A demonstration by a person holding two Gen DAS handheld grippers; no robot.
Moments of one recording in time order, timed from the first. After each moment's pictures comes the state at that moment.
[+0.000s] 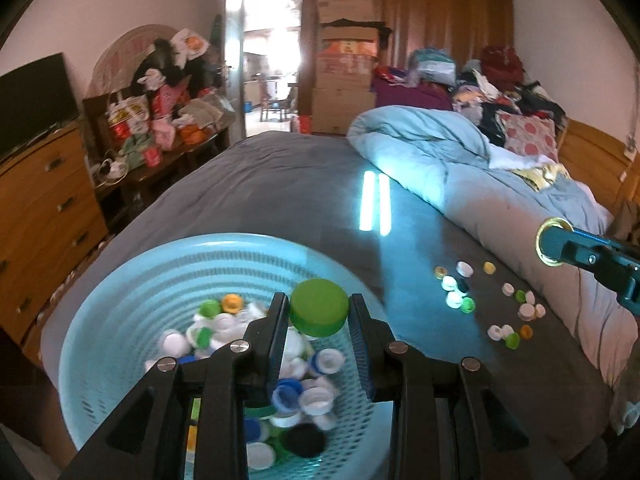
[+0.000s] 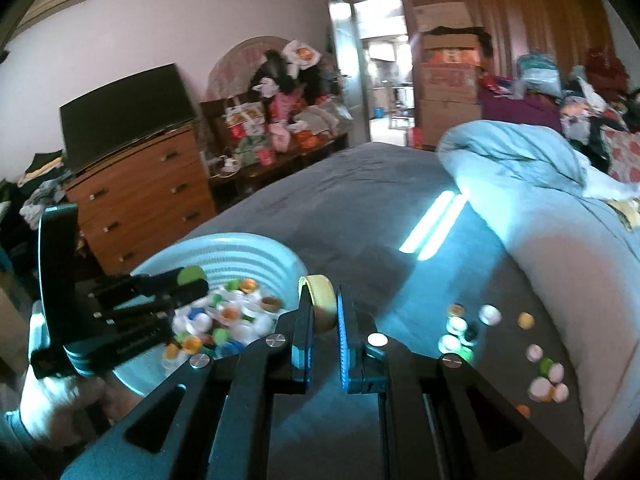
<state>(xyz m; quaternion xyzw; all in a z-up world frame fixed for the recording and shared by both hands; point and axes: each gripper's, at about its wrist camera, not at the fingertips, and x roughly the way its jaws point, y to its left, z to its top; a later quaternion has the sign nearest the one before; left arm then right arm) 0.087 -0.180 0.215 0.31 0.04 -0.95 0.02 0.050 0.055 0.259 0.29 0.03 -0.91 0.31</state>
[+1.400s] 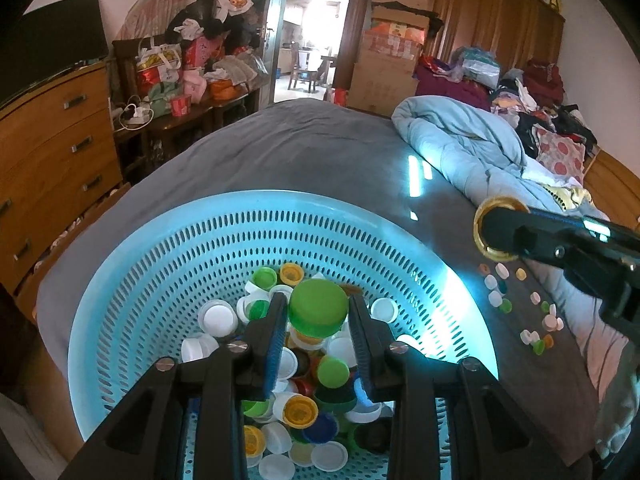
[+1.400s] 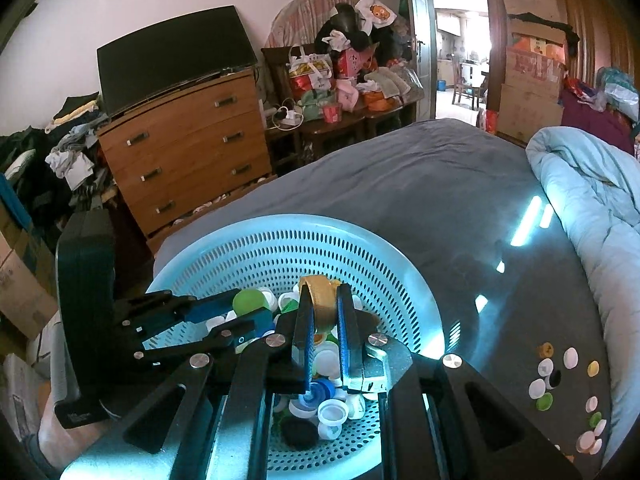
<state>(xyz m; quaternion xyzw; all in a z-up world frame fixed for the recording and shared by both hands) 0.071 -0.256 0.176 0.36 0.11 -0.93 0.05 0.034 -0.078 0.241 0.35 0.09 -0.85 0.39</state>
